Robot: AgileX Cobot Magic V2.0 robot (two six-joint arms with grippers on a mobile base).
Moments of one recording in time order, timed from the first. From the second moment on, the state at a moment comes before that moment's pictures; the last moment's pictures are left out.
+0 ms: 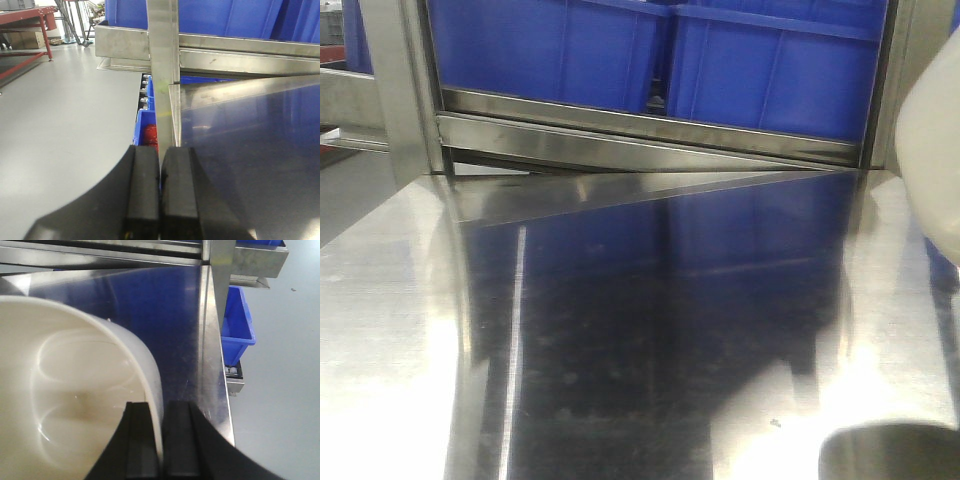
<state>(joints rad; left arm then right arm) -0.08 -0.01 0.01 0.00 0.16 0.04 0.09 0.42 -0.51 0.01 0.61 0.12</state>
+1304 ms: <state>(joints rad) -0.08 -0.01 0.01 0.00 0.16 0.04 0.09 0.42 -0.51 0.02 0.61 0.12</state>
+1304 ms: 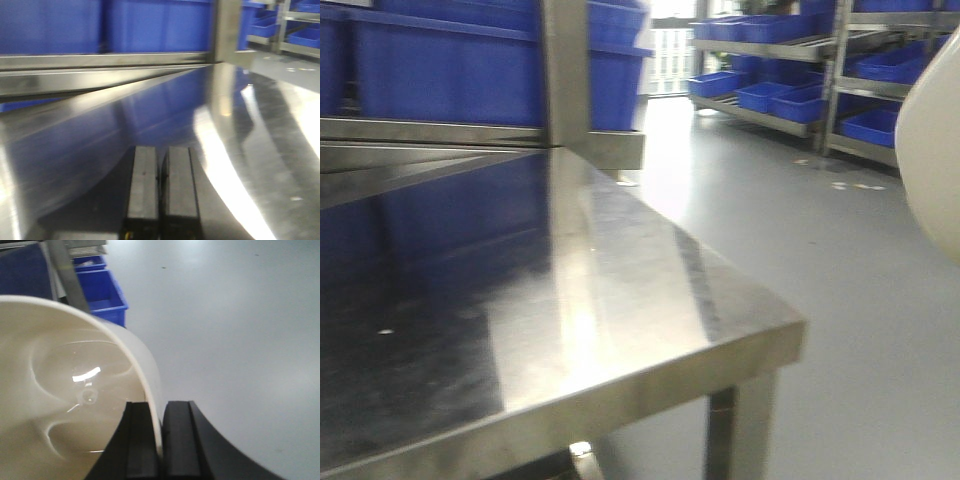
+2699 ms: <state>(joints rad) -0.08 -0.01 0.01 0.00 0.16 0.04 0.09 0.42 -0.51 0.02 0.61 0.12</state>
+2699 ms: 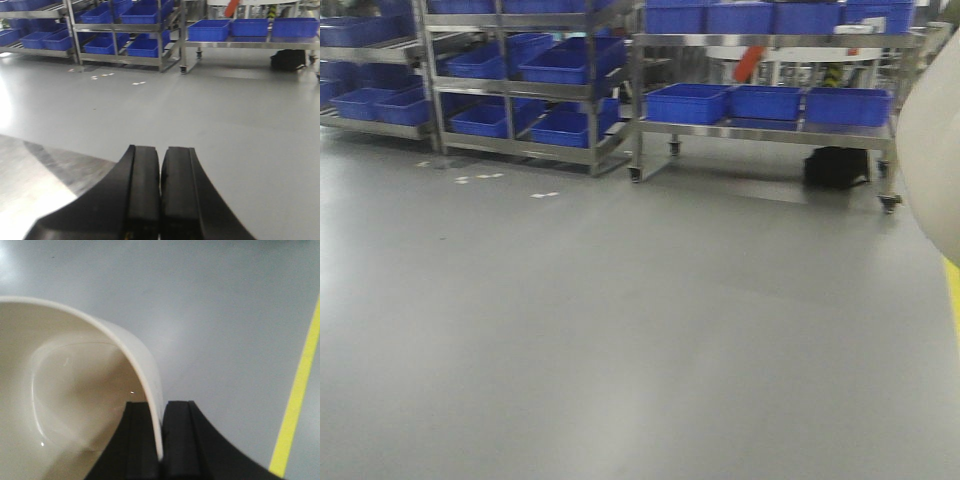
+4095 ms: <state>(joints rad) -0.08 -0.01 0.01 0.00 0.16 0.04 0.09 0.42 -0.51 0.02 0.61 0.12</state>
